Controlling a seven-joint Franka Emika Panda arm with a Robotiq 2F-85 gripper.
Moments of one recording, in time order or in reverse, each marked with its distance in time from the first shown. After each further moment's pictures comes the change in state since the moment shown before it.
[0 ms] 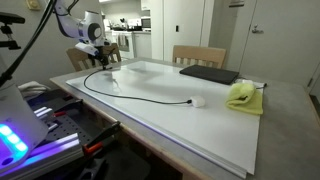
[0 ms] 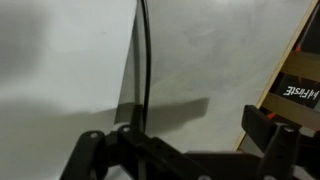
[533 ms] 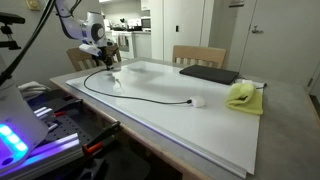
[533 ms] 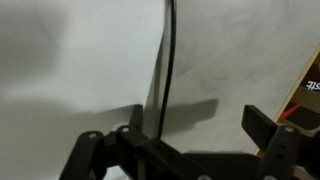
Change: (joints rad) arm 0.016 -0.001 -0.053 0.000 -0.032 -0.001 0.030
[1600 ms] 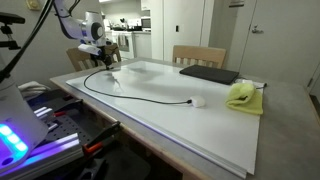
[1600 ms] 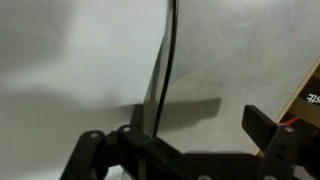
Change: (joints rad) arm 0.015 0.000 -0.007 0.014 -0.057 -0.034 0.001
